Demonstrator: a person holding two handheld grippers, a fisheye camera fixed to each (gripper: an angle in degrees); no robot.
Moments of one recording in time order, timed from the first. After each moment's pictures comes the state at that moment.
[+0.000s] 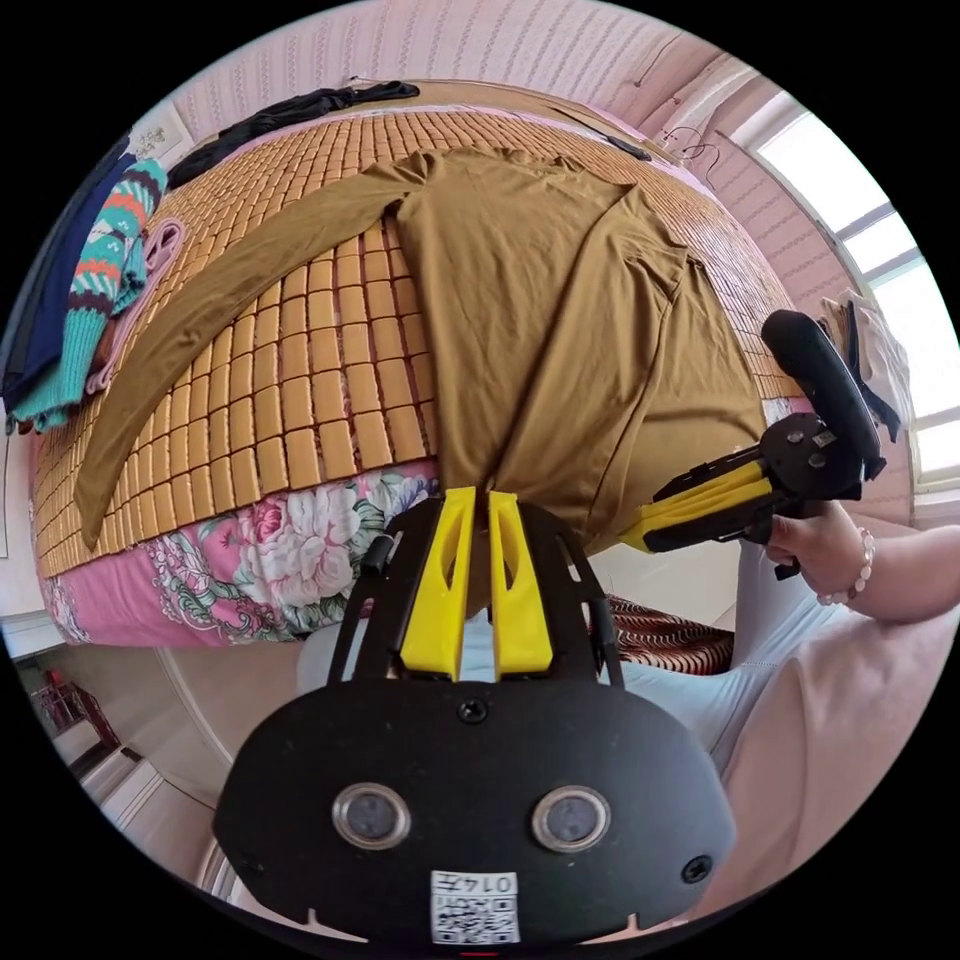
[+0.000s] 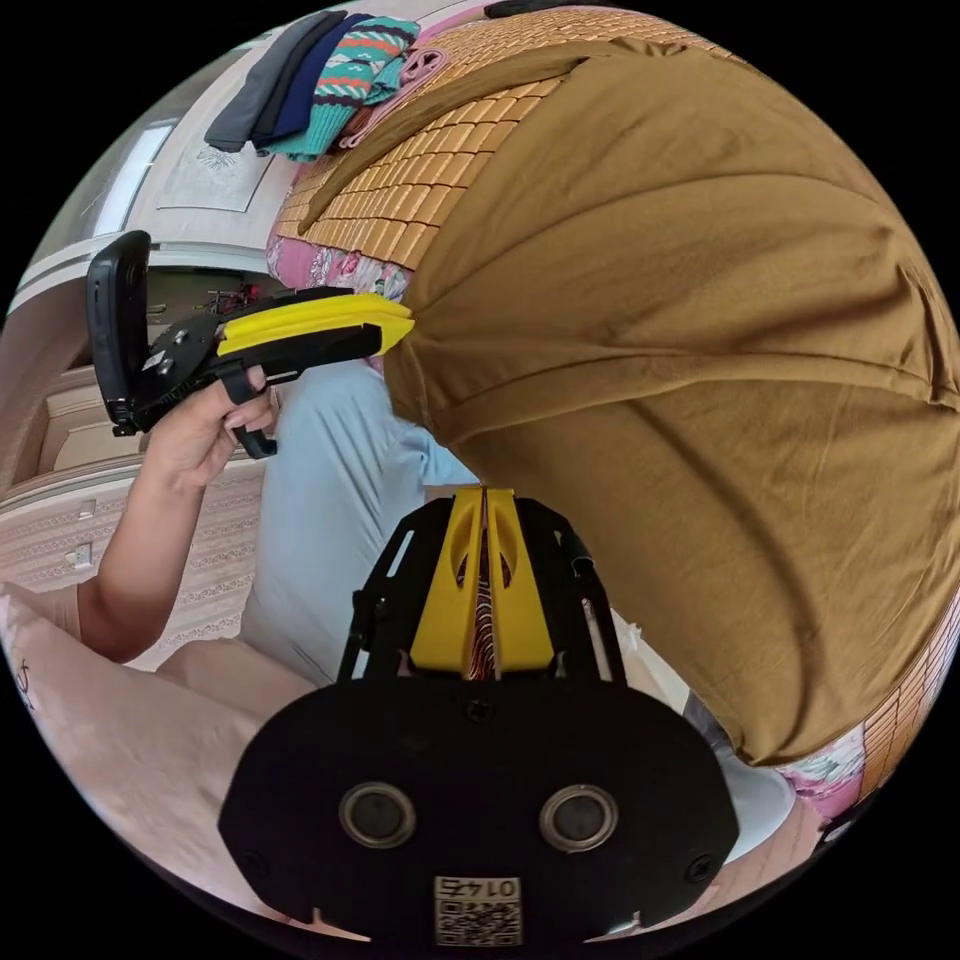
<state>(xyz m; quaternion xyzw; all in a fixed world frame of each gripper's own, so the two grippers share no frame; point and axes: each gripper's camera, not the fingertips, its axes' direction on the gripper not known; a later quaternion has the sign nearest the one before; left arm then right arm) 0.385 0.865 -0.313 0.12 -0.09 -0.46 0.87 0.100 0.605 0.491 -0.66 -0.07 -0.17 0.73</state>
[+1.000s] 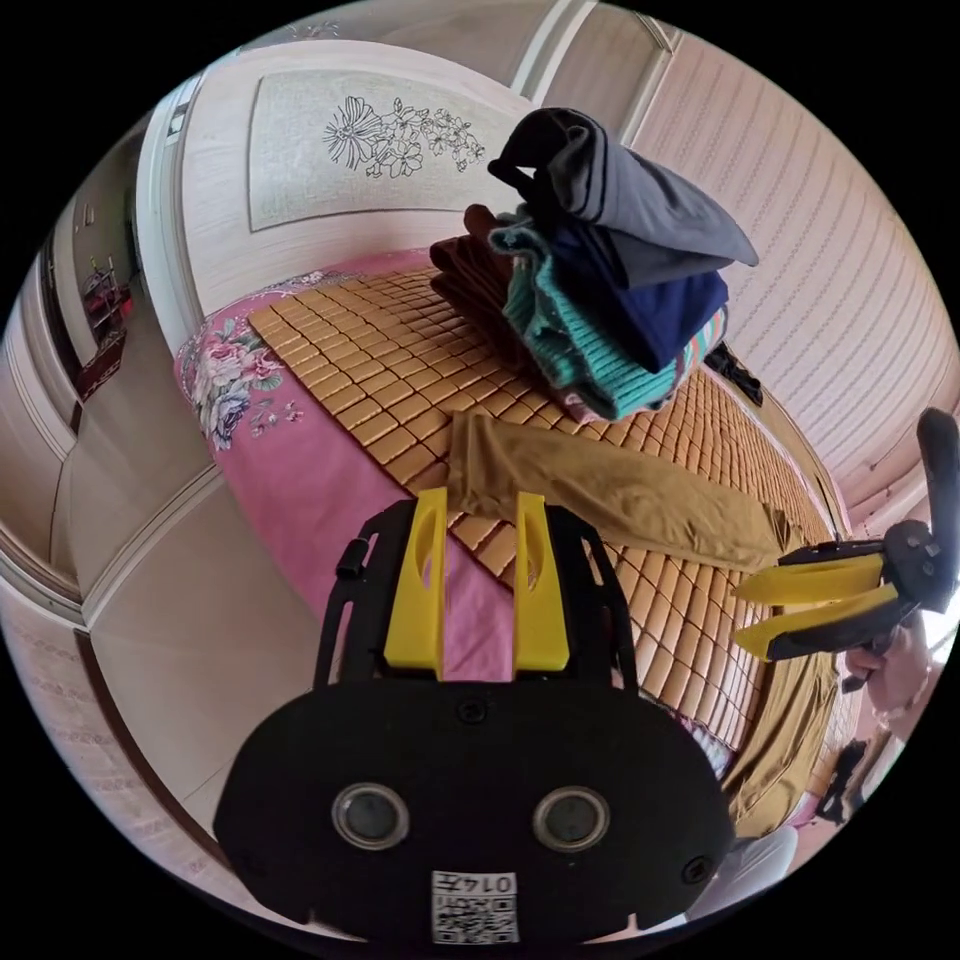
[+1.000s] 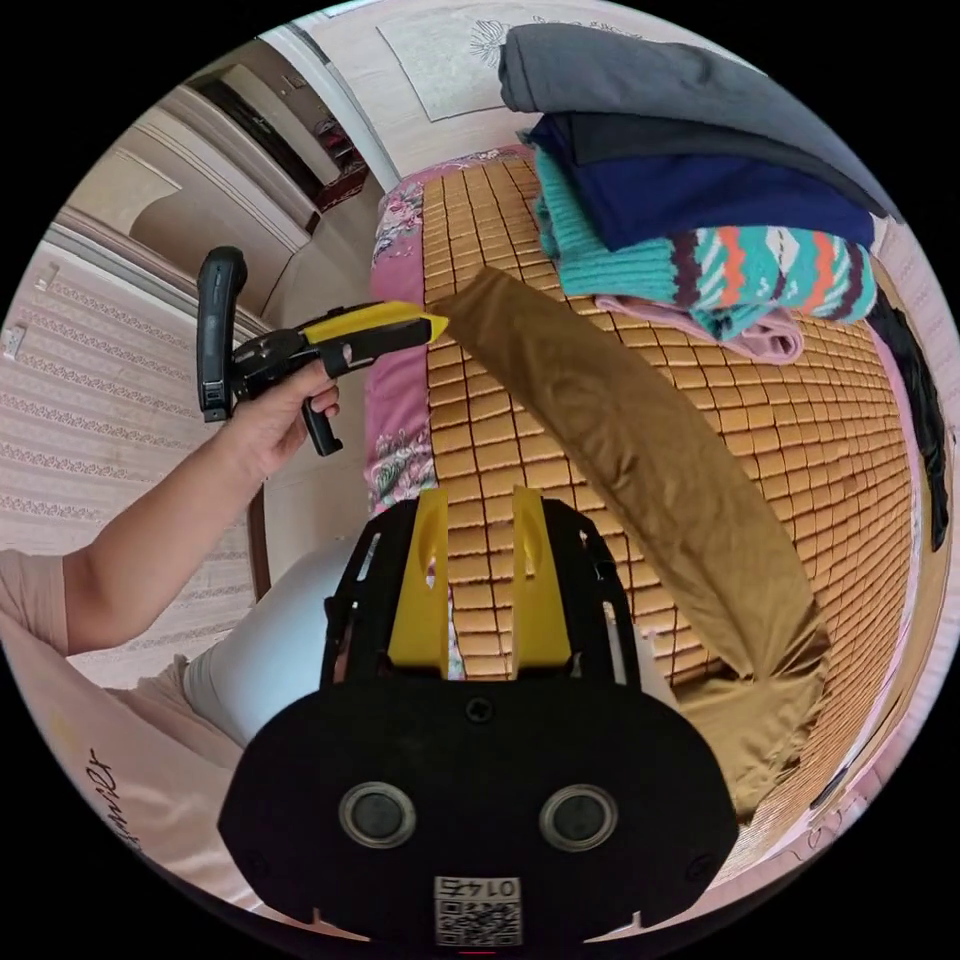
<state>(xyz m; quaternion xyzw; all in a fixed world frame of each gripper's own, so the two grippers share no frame) 0.354 1.159 -0.329 0.33 -0.25 -0.76 0.50 -0.251 0.697 0.664 -0.56 -0.14 -0.53 0.62</state>
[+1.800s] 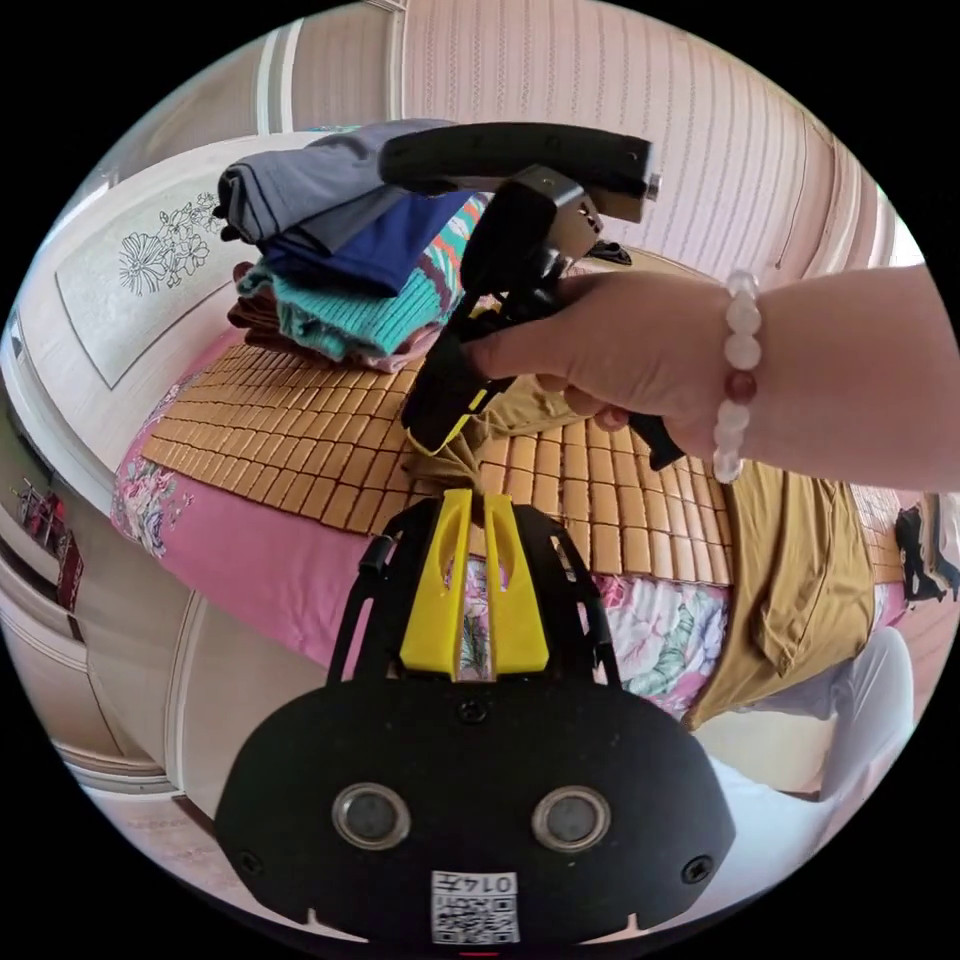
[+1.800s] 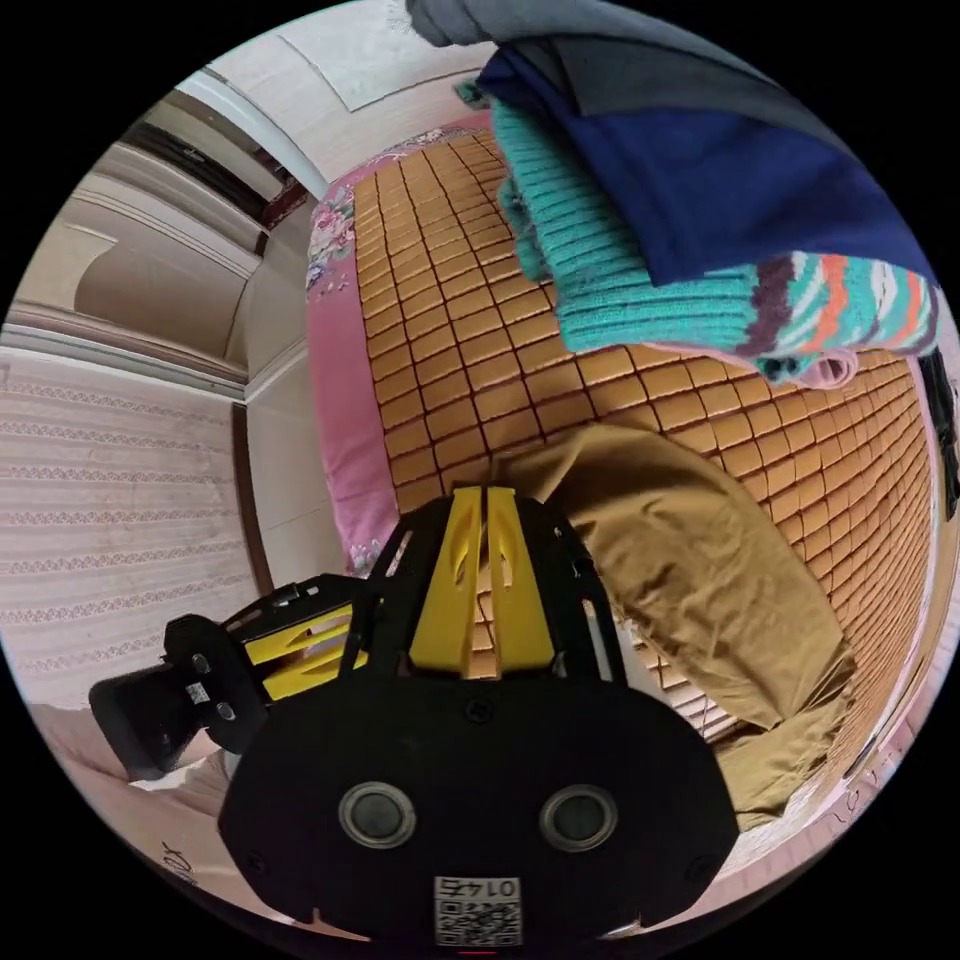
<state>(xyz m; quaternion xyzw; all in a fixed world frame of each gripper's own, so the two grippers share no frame) 0.420 1.037 -0.307 0.30 -0.29 -0.59 0.69 -0.328 0.689 0.675 -0.58 -0.12 -0.45 0.67</state>
